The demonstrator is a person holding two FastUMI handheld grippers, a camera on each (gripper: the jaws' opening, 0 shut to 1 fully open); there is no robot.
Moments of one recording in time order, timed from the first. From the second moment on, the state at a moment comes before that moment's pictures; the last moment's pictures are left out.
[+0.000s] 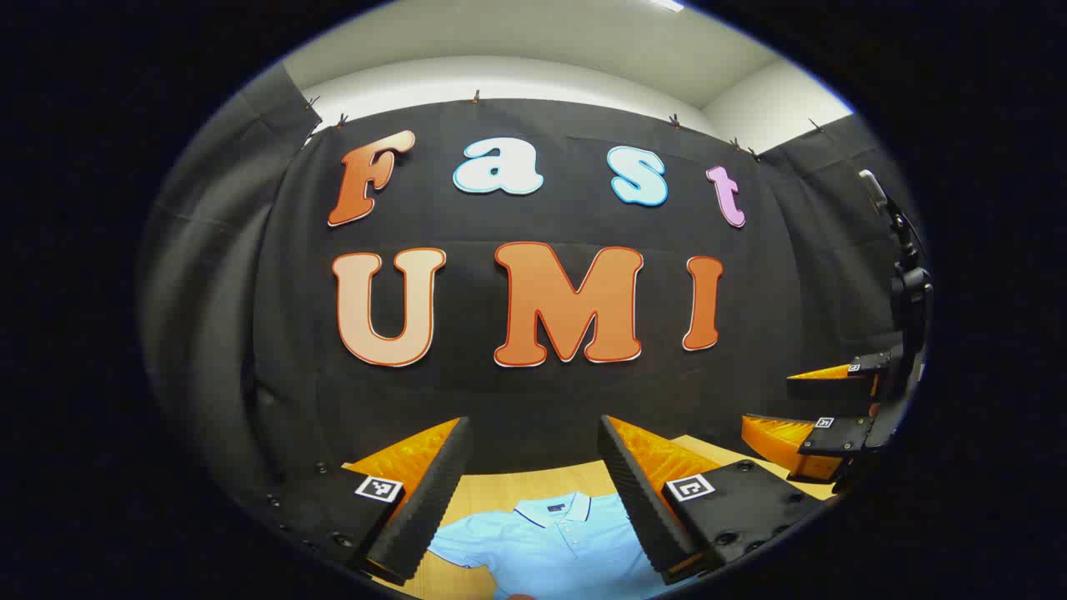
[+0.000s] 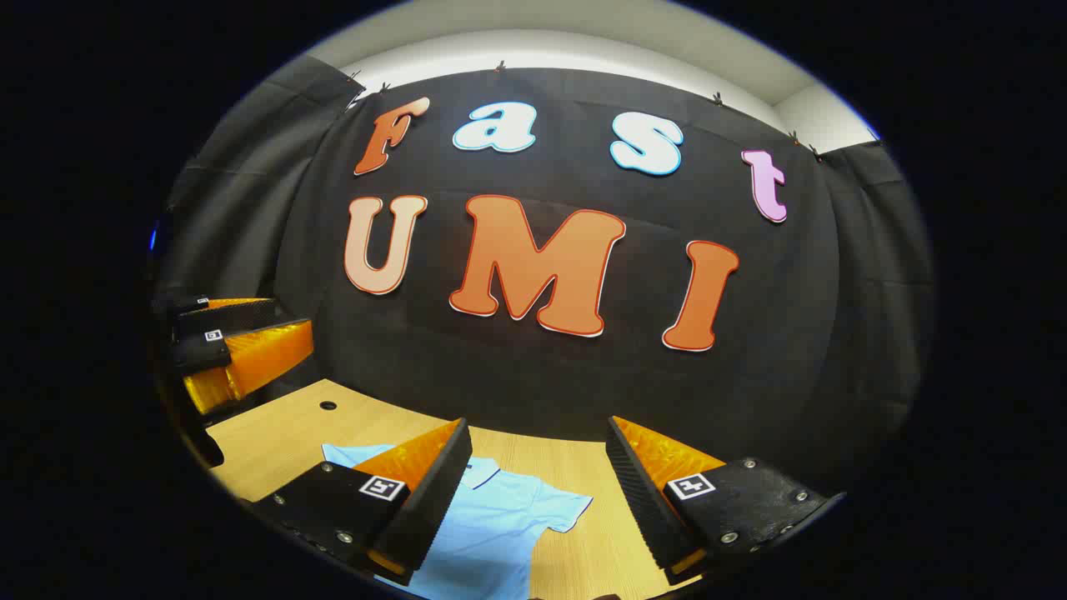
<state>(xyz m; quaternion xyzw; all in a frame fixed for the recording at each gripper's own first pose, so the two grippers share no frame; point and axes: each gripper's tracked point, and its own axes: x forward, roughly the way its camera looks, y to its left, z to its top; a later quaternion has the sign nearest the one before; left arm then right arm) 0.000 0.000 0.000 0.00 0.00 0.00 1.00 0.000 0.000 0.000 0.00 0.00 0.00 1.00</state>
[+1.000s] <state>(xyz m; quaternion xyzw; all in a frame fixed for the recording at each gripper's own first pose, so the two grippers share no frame) -0.010 0.010 0.005 0.02 -0.01 0.00 1.00 0.027 -0.005 -0.034 0.00 0.07 -0.01 1.00</state>
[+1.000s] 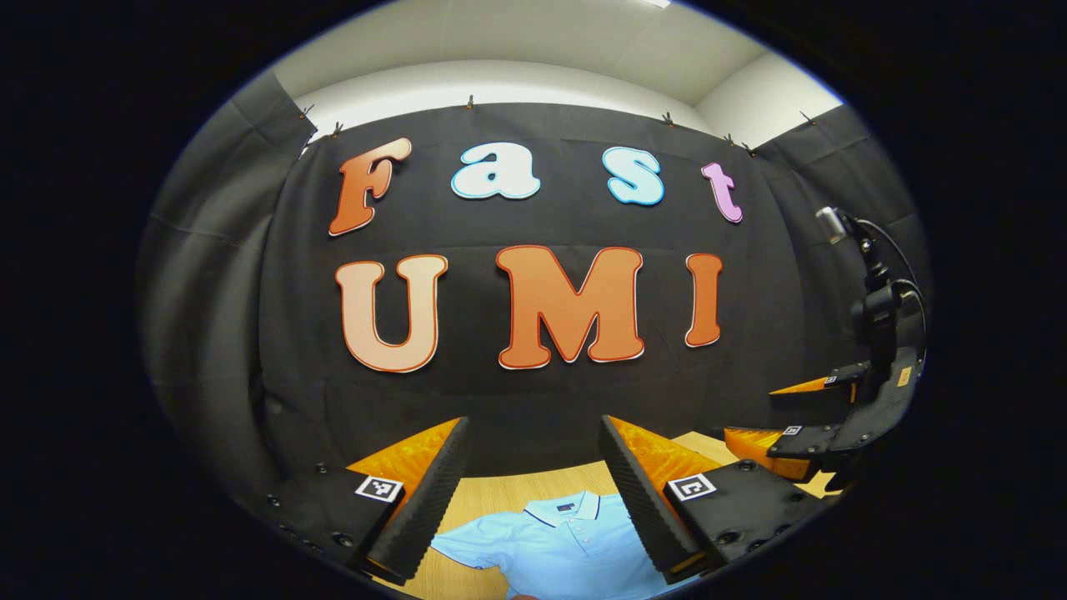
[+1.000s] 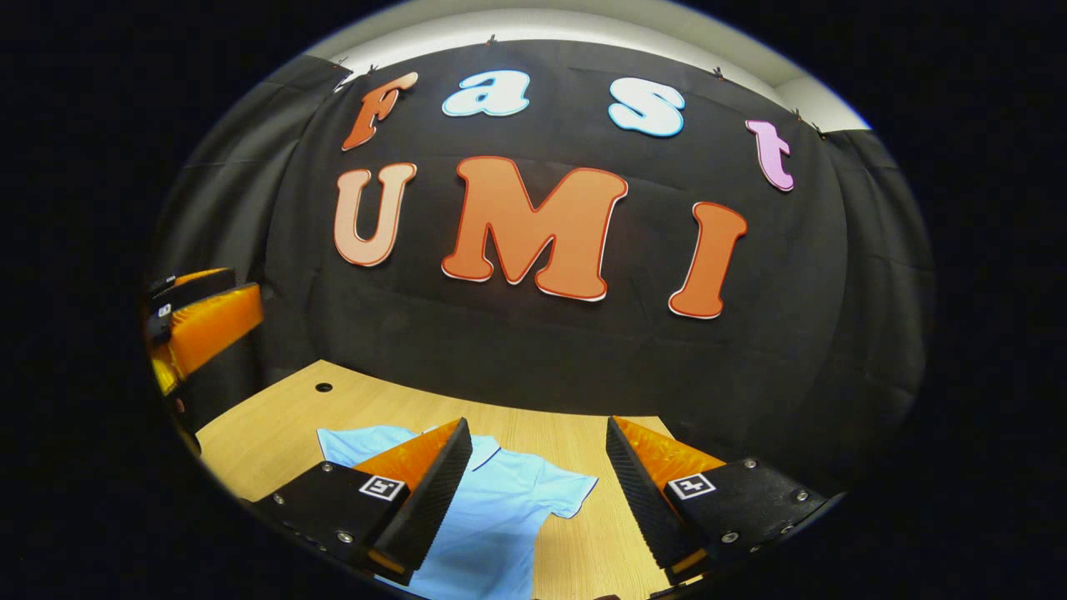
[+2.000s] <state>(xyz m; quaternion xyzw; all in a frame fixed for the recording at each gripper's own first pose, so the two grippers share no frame) -0.013 0.018 -0.003 0.01 0.01 0.08 1.00 0.135 -0.033 -0.183 0.09 0.32 0.03 0.94</state>
